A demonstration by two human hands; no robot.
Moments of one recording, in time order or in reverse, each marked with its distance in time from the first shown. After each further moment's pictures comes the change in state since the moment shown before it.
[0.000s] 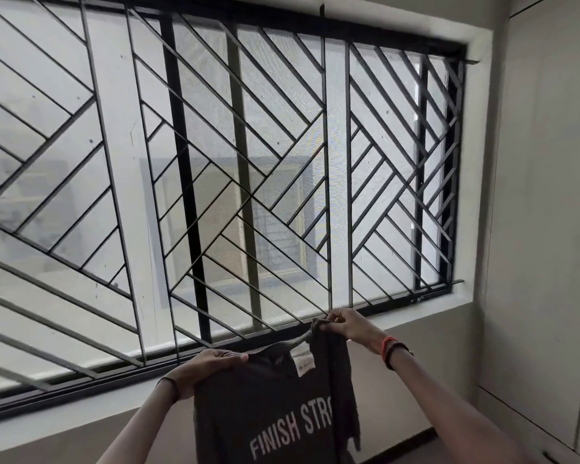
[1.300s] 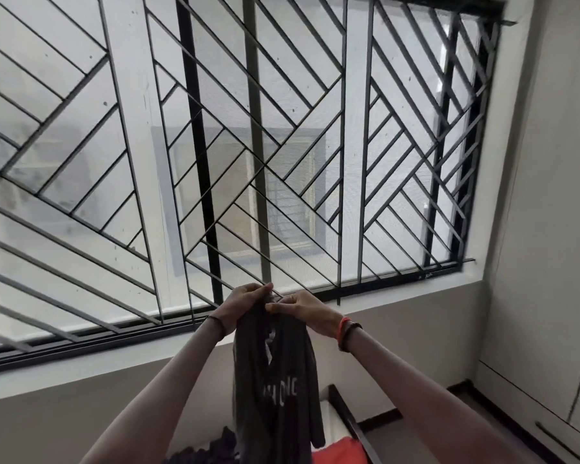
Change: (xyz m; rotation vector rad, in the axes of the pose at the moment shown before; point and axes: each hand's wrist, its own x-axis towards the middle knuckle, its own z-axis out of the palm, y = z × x) left_hand 0.012 0.042 0.038 -0.104 0.283 0.169; right_hand -0.009 -0.057 0.104 0.314 -0.321 -0.069
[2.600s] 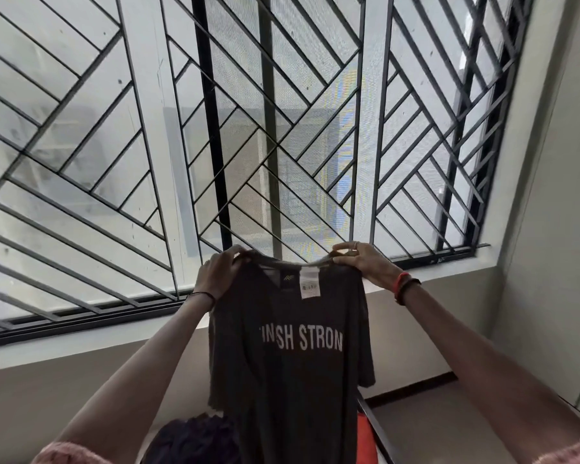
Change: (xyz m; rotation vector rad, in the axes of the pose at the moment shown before) left_hand -0.010 -0.002 -0.059 0.963 0.458 0.379; right_hand -0.021 -0.012 -0.088 0.023 0.350 -0.034
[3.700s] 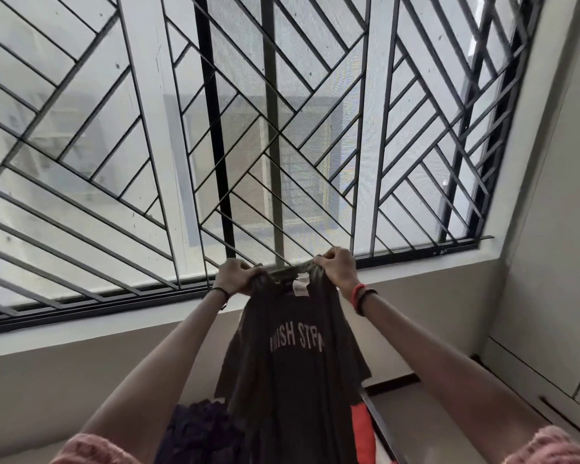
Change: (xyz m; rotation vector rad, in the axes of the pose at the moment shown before) left_hand -0.008 0.008 0.032 -0.199 -0.188 -0.225; right_hand 0.001 0.015 0.070 -0.426 0.398 0.036
